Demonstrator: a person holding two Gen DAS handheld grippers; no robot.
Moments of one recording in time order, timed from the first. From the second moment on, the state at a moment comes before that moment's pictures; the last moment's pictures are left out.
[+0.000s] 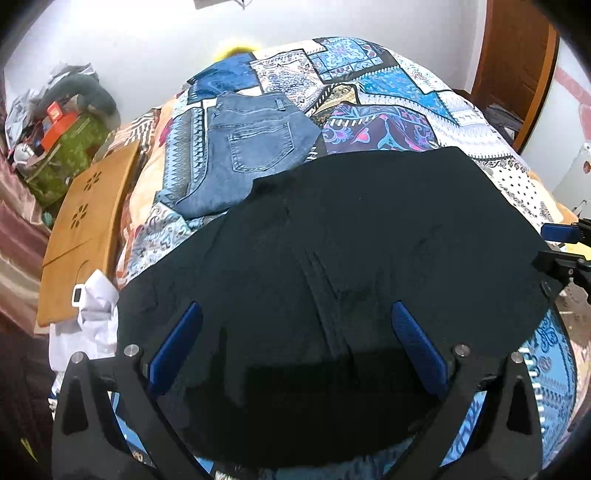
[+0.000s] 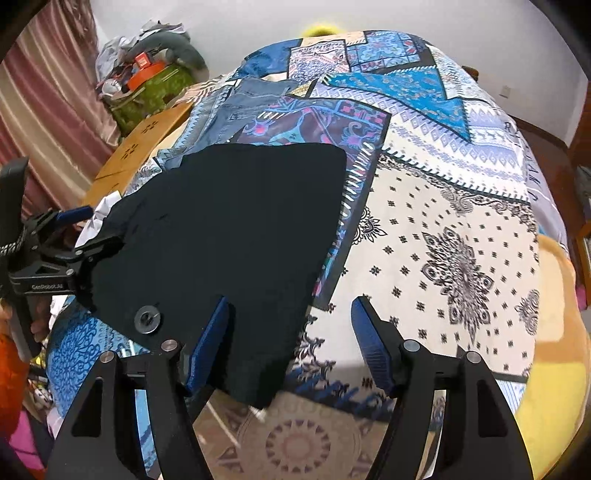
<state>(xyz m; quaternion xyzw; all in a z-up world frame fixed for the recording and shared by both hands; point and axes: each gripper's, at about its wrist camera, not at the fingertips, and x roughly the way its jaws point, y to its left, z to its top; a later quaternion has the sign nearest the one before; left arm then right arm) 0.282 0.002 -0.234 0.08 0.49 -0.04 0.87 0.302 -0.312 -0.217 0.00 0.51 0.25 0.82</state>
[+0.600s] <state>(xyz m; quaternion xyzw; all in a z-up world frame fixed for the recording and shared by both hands) 0.215 0.130 -0.183 -0.07 0.45 0.06 0.89 0.293 -0.202 -0.162 -0.03 0.43 0.32 0.84</state>
